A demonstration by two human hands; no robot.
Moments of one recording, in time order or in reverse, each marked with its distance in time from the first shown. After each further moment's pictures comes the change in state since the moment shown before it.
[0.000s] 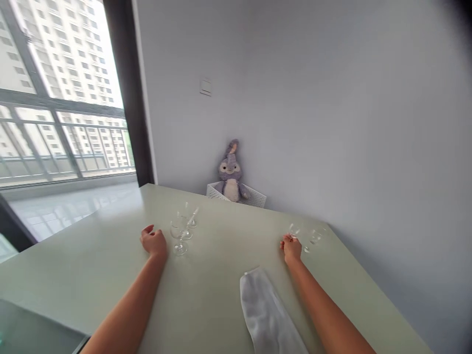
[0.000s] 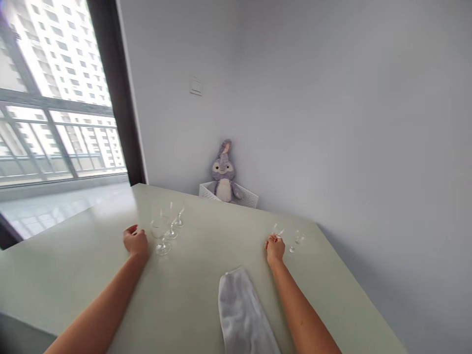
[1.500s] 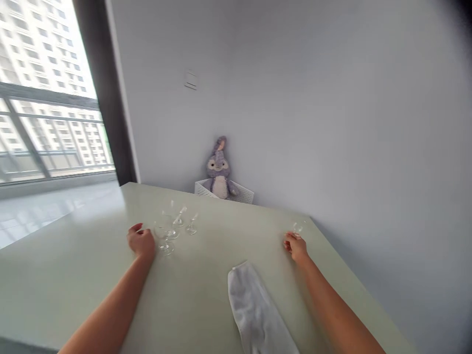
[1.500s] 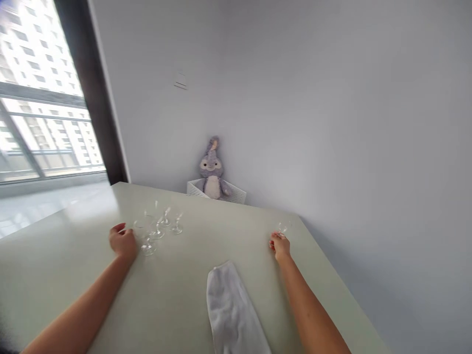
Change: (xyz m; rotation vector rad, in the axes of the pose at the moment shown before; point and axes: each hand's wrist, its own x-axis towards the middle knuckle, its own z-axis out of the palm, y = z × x) left_hand 0.001 -0.001 0.014 -0.086 0.027 0.066; right_hand 0.017 -0.029 -0.065 -0.158 0.008 0.085
